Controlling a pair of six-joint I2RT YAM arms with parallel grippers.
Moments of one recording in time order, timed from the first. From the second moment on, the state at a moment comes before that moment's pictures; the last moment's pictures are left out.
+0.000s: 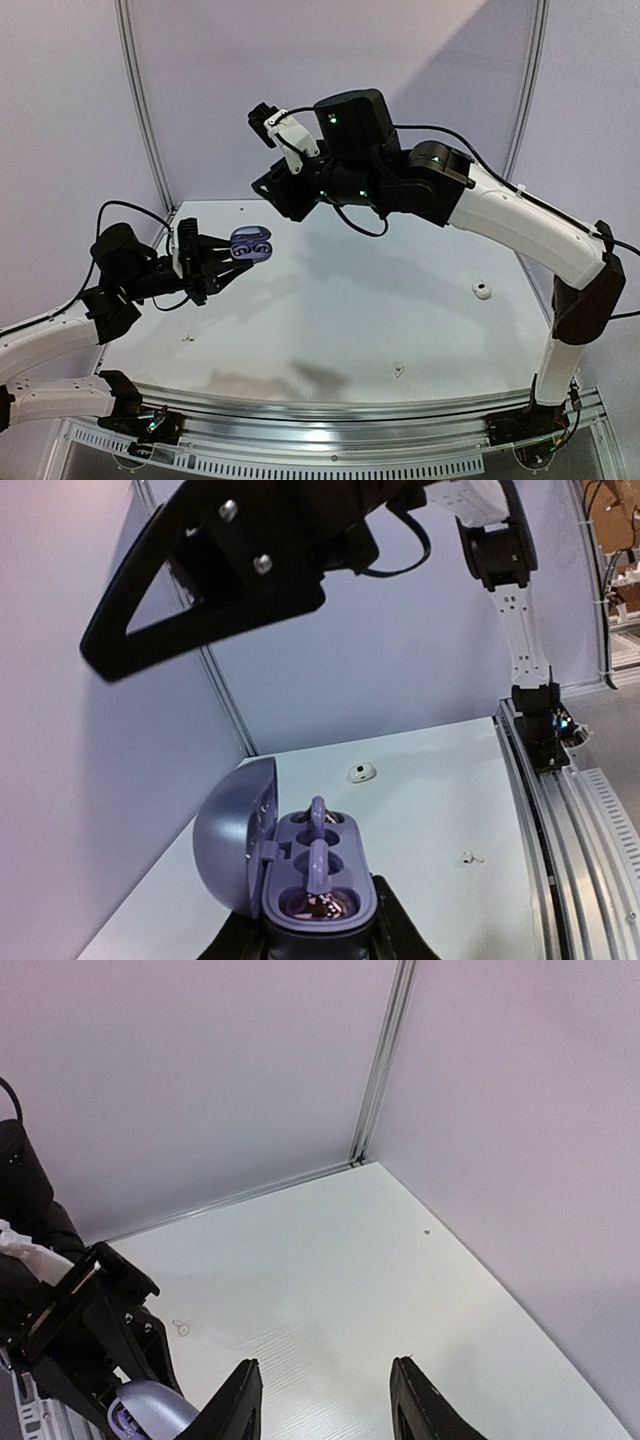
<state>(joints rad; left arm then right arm) -0.61 0.88 0.51 0.47 0.64 0.25 1.17 1.89 2.12 -0.52 0.22 -0.07</state>
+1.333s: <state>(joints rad) -0.60 0.90 0.55 0.61 0.76 -0.34 1.09 1.68 1.78 -0.43 -0.35 0.02</state>
